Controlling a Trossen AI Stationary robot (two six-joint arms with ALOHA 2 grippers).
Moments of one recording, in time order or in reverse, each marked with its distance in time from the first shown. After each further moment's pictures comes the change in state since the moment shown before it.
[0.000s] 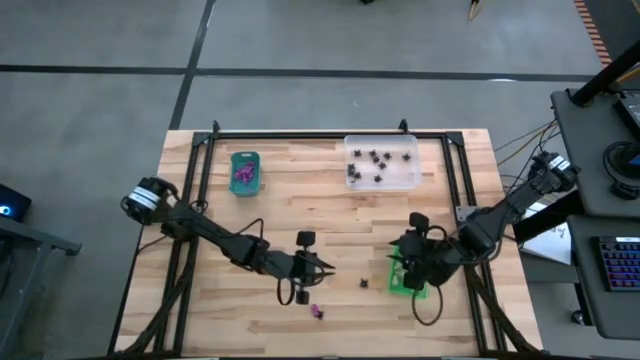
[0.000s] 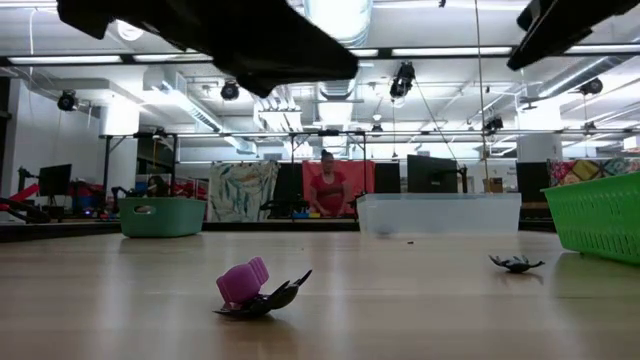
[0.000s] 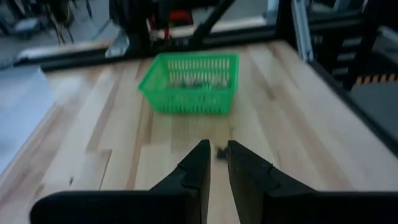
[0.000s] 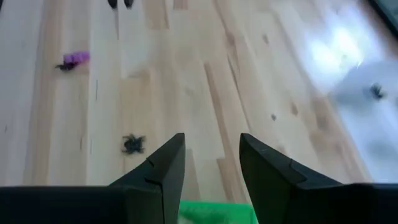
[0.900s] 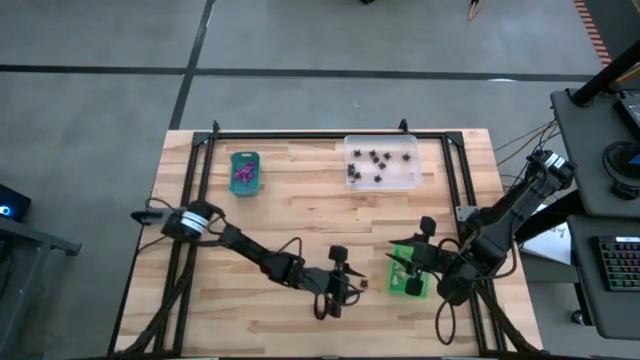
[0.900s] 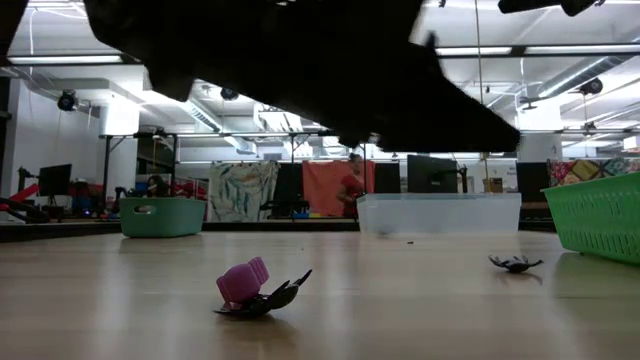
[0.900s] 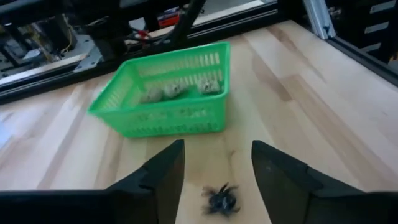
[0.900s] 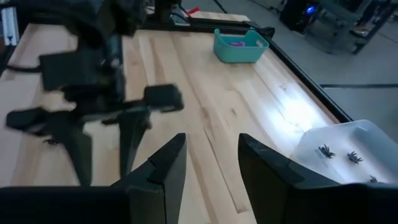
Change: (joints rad) left arm 0.019 0.426 0.320 0.140 0.001 0.167; right arm 0.164 0.009 -0.022 0.162 0.402 -0.015
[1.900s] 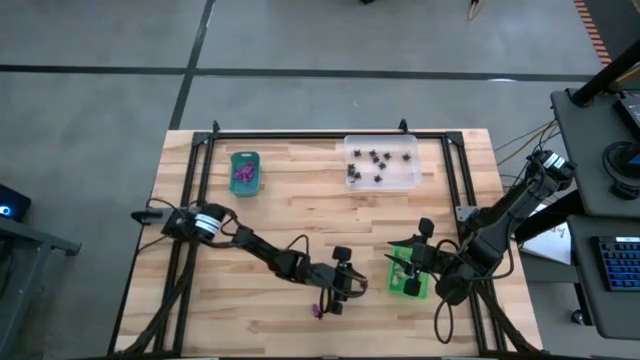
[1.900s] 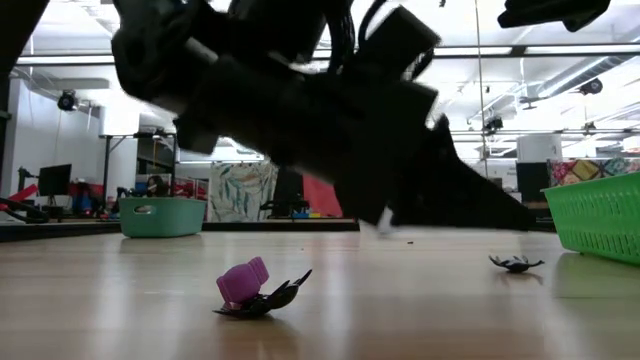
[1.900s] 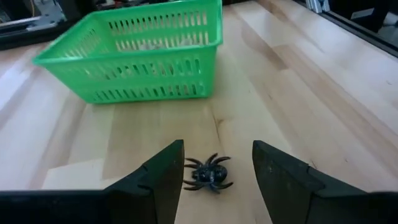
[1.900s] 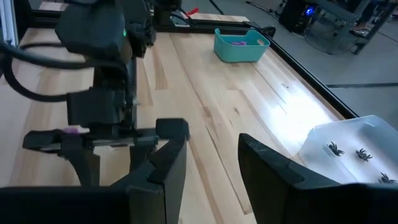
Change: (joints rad) left arm 0.054 0.104 0.016 0.041 0.142 -0.079; right arm 0.000 0.000 -0.074 0.109 0.013 -0.005
